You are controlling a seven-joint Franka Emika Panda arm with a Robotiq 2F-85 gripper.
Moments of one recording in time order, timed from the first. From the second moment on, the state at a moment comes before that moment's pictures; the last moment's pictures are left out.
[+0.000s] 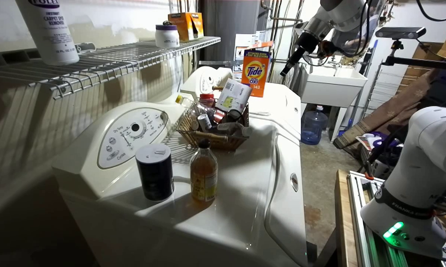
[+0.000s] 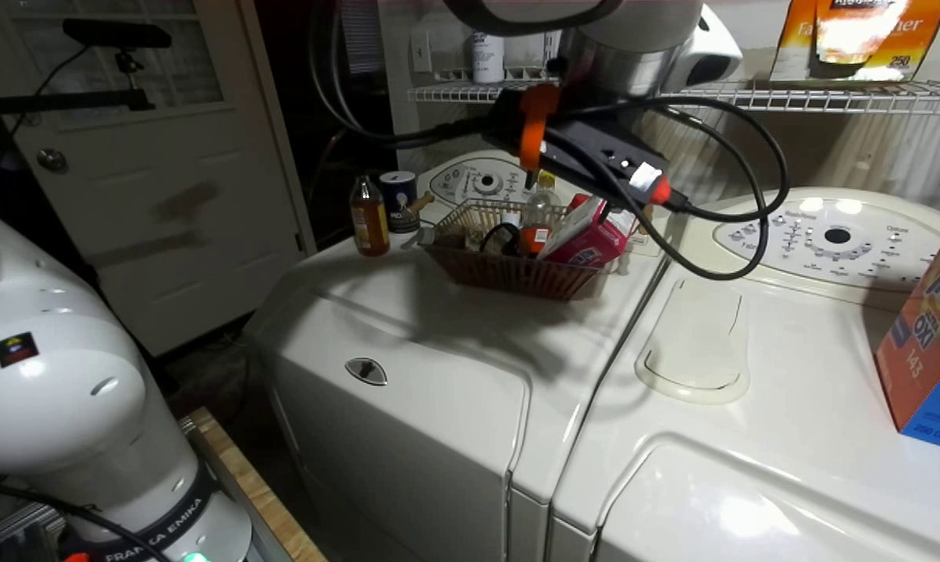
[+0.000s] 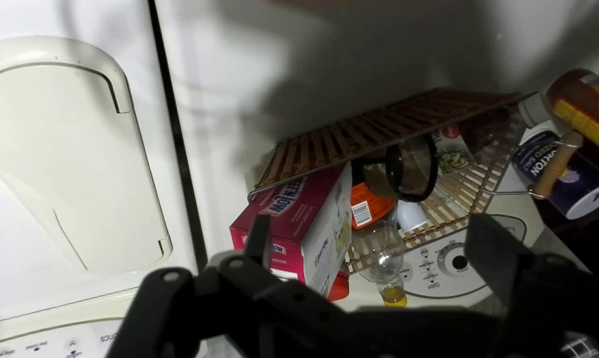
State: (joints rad) arm 0.00 -0.31 -0.66 -2.17 0.43 2.01 -0.93
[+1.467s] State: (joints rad) arm -0.30 0.20 -0.42 -1.83 0.90 1.84 -1.33
